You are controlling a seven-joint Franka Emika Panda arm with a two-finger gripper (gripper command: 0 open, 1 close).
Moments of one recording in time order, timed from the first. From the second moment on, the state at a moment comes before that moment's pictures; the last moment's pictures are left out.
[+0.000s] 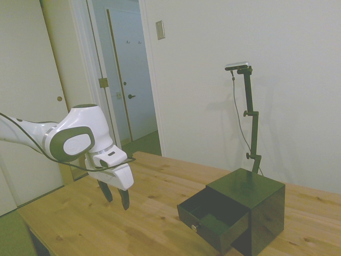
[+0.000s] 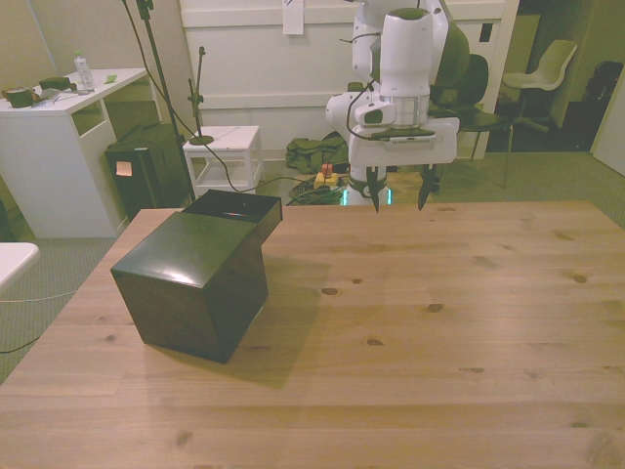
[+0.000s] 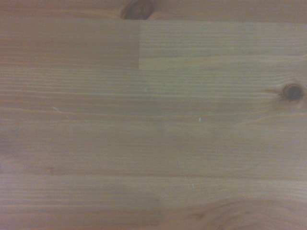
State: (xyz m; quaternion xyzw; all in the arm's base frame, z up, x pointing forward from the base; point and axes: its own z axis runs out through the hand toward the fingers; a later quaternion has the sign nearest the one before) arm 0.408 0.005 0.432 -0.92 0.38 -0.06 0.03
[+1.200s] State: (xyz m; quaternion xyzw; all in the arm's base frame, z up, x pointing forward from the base) arm 0.391 -0.216 0.455 -0.79 0.61 -0.06 0.05
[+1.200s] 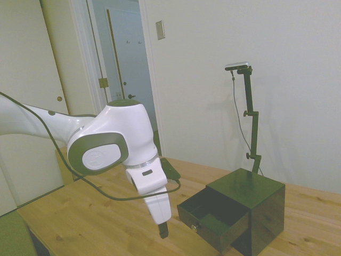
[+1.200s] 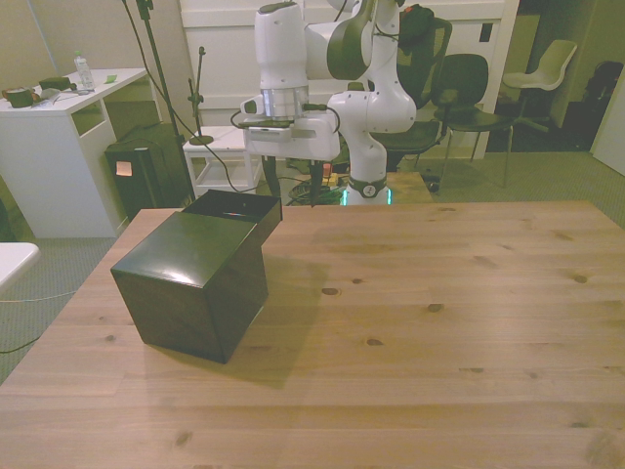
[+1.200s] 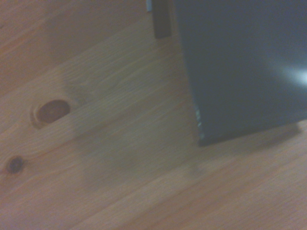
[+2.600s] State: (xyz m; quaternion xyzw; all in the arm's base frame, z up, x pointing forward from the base) arm 0.410 -0.237 0.461 -0.79 0.61 -0.05 0.05
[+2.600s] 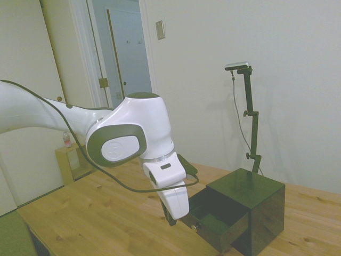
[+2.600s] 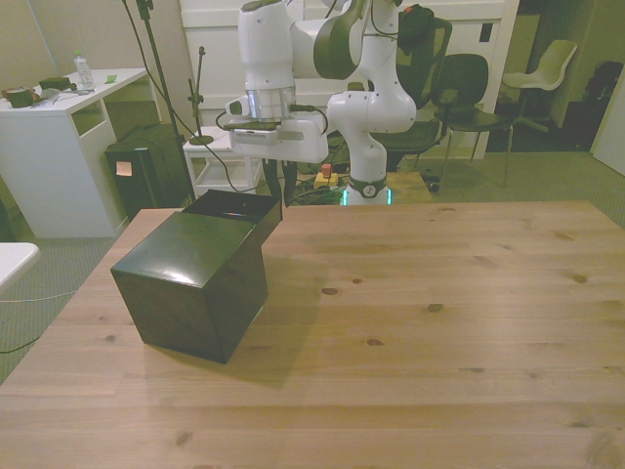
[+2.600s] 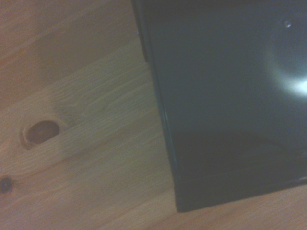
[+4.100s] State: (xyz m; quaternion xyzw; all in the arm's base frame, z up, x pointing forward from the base) arm 0.438 -0.291 0.482 -0.81 0.57 -0.15 0.00
